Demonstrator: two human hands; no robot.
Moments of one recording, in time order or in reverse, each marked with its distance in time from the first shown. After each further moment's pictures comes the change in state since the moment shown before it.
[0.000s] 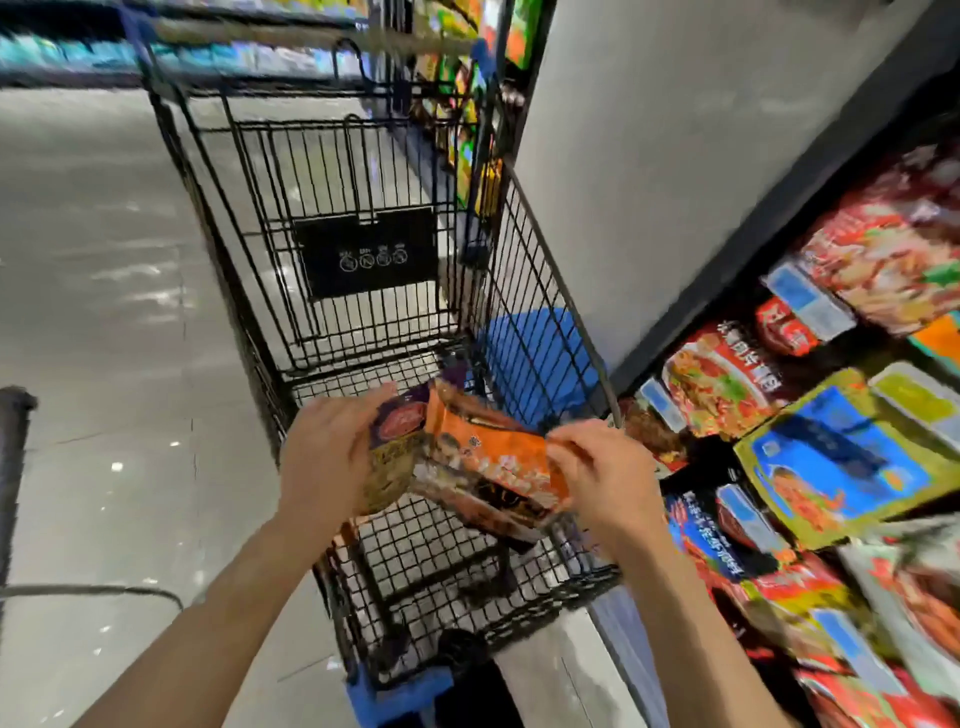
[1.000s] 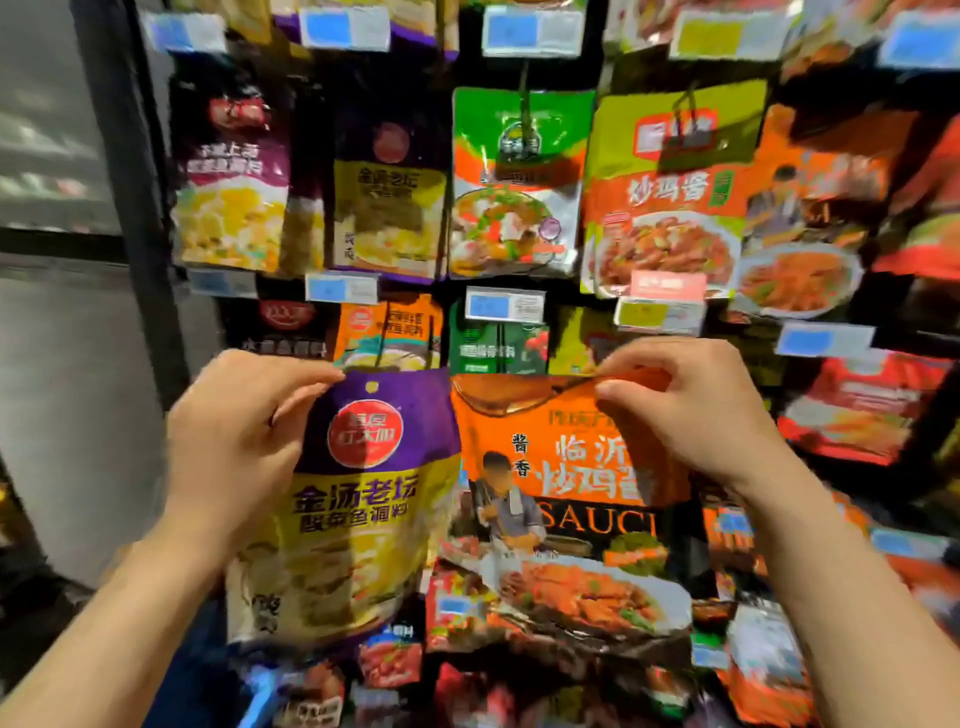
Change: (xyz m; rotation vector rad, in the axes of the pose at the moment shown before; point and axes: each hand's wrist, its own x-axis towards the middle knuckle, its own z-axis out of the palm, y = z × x) left_hand 0.032 0.432 -0.080 -0.619 0.137 0.934; right_hand -0.332 0.023 -0.413 -0.429 0.850 0.286
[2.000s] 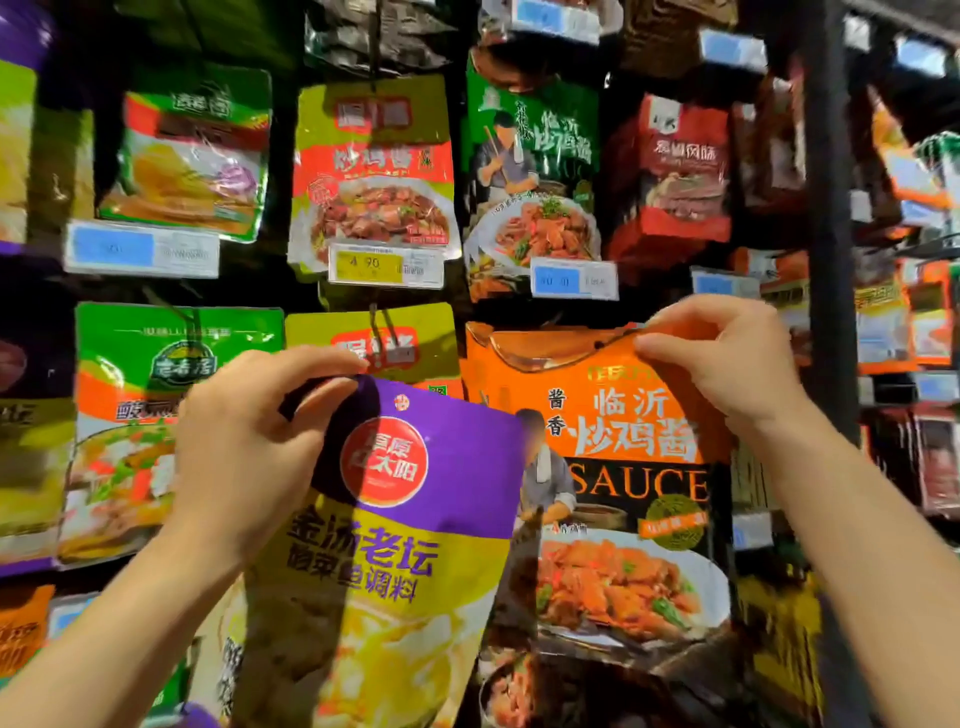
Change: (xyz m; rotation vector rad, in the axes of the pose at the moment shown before) left_hand 0.240 0.176 0.200 -0.518 0.259 0.206; right_hand 0.106 0.201 -0.228 -0.115 0.638 0.139
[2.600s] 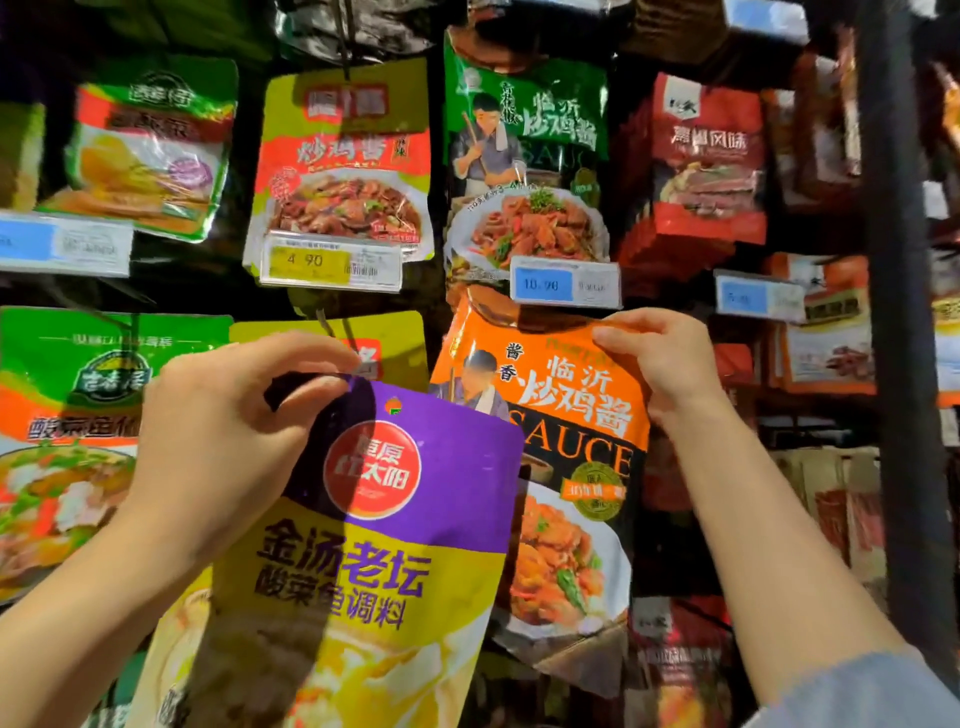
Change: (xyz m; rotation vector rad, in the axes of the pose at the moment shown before) left_hand 0.023 0.010 0.054 0.056 -0.022 -0.025; right_hand 0.062 0.072 0.070 0.552 -0.037 0.410
